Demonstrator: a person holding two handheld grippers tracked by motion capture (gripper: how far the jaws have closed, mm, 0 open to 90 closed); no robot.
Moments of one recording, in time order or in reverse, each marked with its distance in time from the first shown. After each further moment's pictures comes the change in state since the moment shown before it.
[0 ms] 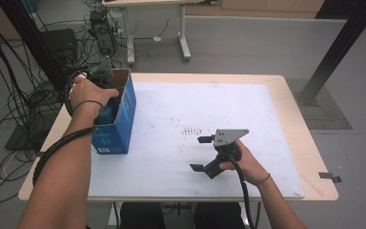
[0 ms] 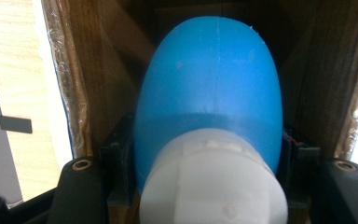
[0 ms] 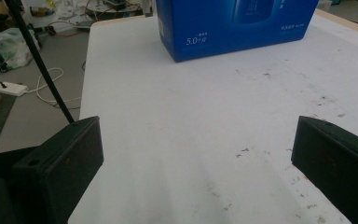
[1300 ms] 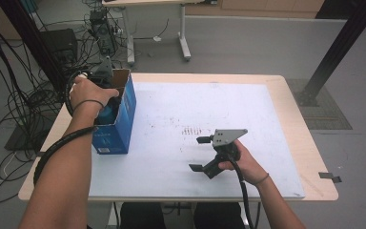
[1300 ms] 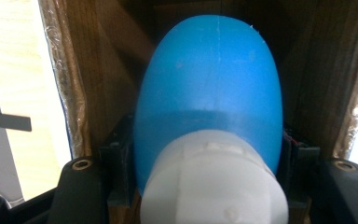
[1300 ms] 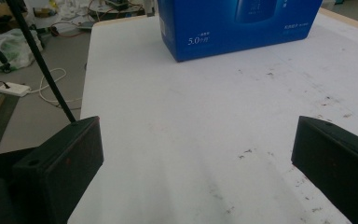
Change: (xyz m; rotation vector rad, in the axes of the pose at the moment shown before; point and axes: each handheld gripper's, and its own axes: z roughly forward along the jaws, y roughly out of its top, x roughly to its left) left arm -0.001 0.002 0.000 0.011 -0.001 -0.006; right arm -0.002 -0.001 0.004 -0.001 0.009 0.004
